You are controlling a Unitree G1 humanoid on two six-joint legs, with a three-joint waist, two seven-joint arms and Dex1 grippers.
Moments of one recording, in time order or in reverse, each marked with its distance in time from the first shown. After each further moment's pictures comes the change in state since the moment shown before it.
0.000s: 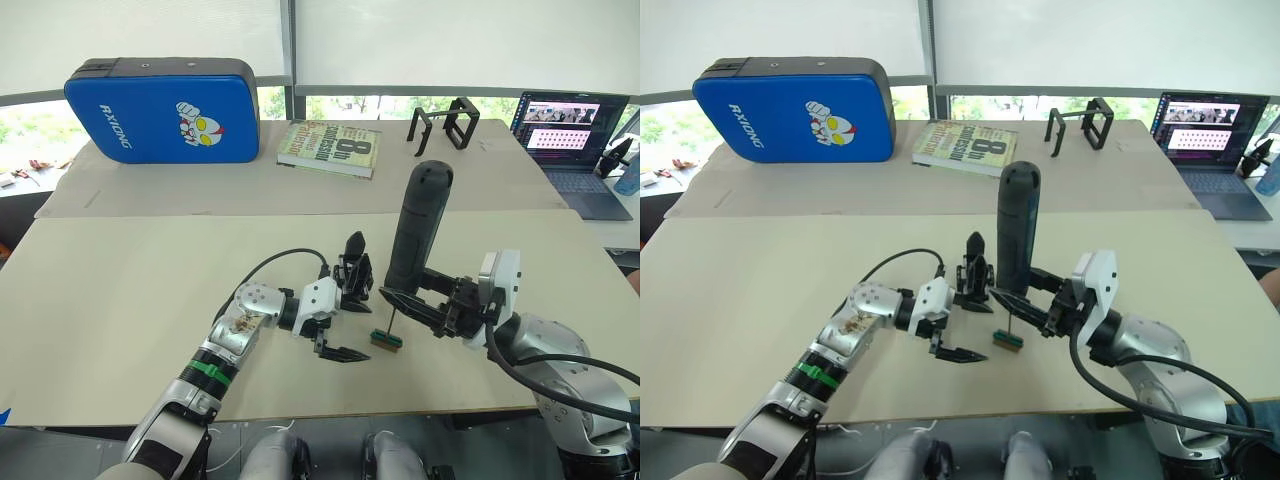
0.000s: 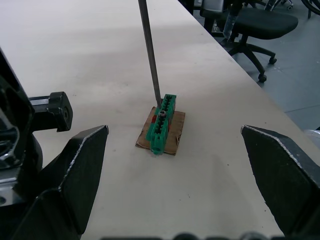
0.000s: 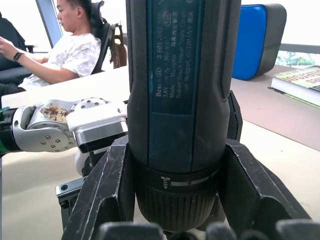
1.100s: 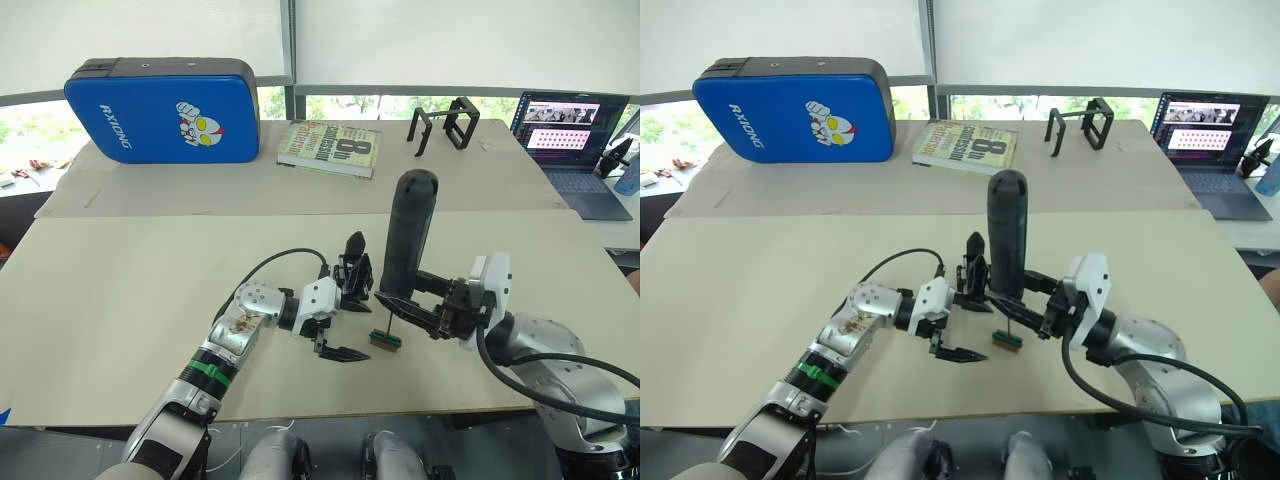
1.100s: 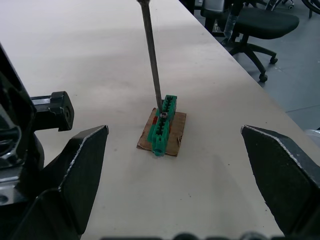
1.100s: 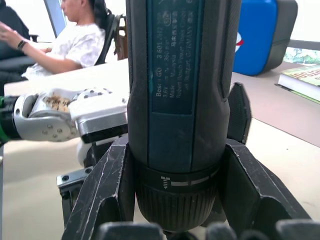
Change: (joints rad) left arm 0.000 0.001 0.000 0.000 0.000 -0.002 0.004; right arm -0.007 -0.011 0.034 0.012 -0.052 -0.038 0.037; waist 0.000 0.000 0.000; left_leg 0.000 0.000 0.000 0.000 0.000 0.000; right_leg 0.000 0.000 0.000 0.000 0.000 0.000
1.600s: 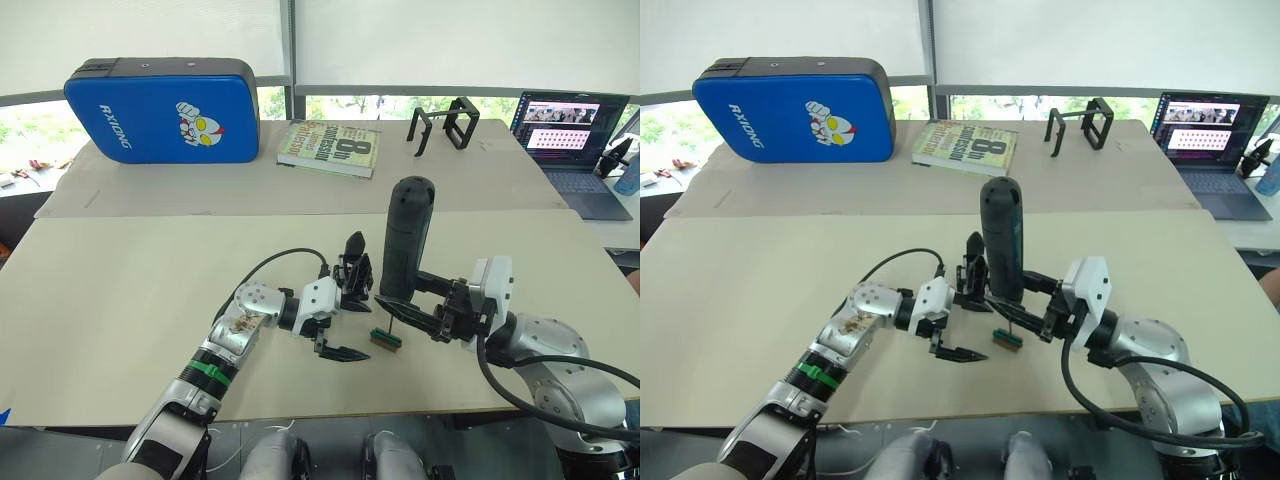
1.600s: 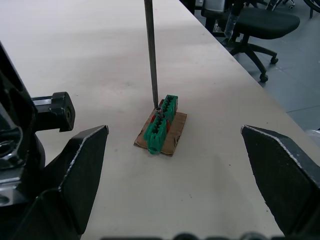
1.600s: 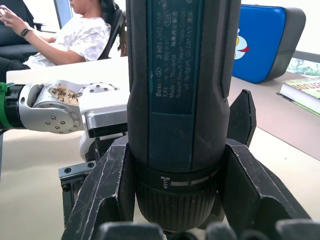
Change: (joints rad) left arm 0.000 0.000 0.000 0.000 0.000 0.000 0.001; right arm 0.003 -0.007 0.000 0.000 -0.036 -0.042 0.027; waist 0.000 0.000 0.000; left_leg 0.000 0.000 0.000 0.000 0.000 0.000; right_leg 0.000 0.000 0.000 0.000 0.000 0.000
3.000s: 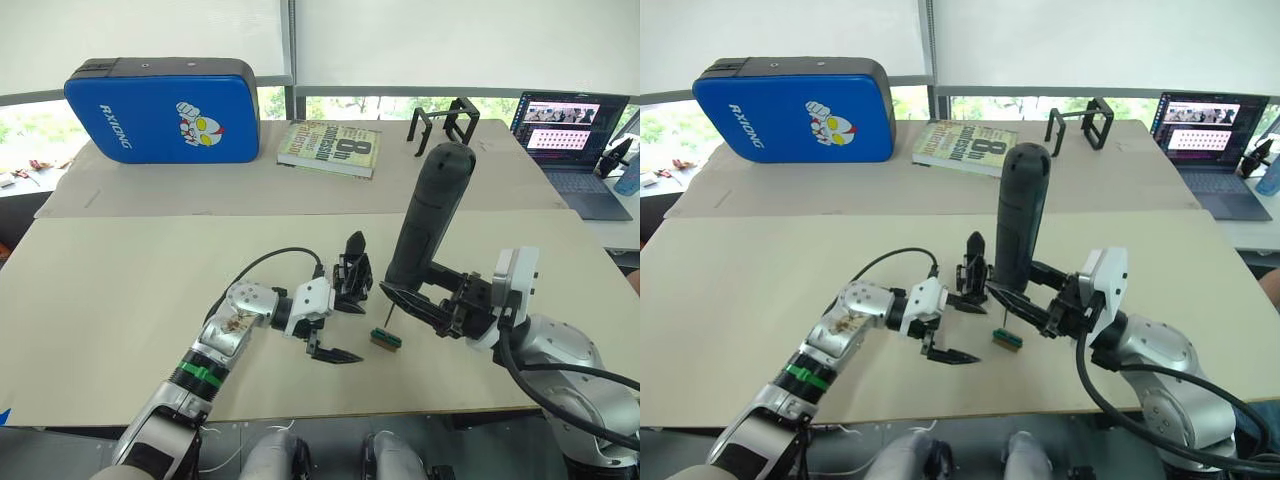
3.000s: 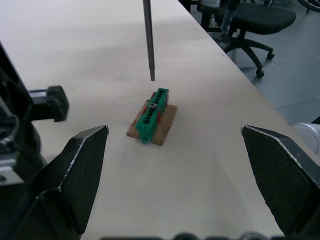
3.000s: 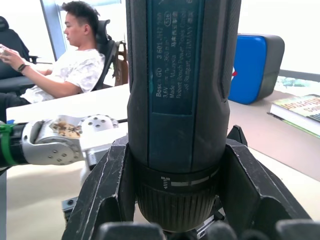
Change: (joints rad) left arm 0.041 0.059 0.004 -0.103 -0.029 0.062 -0.020; right arm 0.053 0.017 -0.052 -0.121 0.137 0.066 -0.131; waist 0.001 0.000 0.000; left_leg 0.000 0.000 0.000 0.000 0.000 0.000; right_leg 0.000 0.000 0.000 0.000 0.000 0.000
